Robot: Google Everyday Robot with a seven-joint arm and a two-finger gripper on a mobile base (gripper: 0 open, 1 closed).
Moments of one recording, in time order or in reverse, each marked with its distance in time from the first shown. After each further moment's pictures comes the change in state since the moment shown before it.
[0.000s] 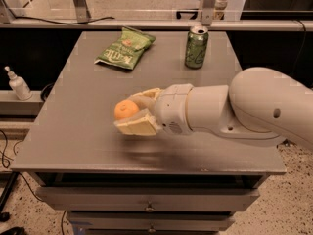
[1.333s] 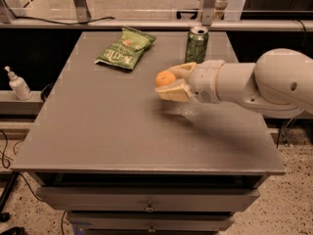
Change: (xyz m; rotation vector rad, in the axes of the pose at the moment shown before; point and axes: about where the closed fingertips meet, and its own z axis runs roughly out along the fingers) arm 0.039 -0.136 -0.034 0.210 0.031 -0.045
